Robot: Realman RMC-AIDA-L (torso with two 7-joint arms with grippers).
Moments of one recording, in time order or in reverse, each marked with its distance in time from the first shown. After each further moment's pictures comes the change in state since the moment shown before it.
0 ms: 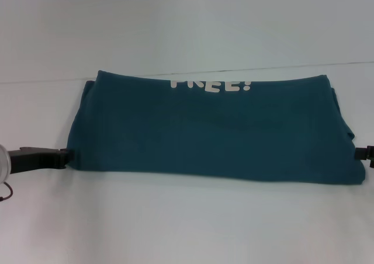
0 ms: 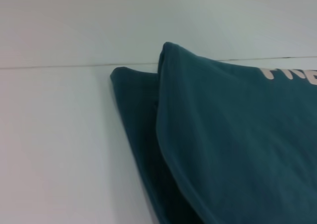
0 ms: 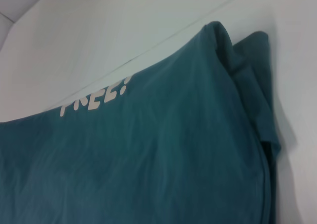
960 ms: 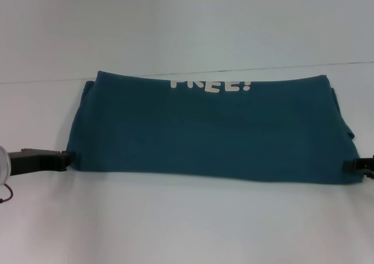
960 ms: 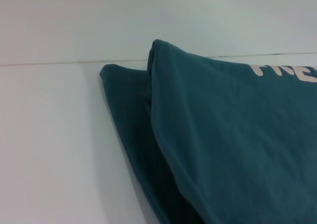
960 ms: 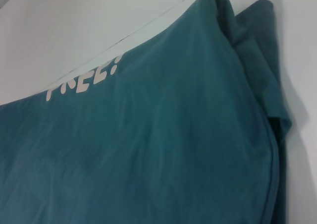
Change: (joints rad) left arm 0.005 0.000 0.003 0.013 0.001 0.030 0.000; right arm 0.018 0.048 -0.003 0.033 -0.041 0.079 -0.019
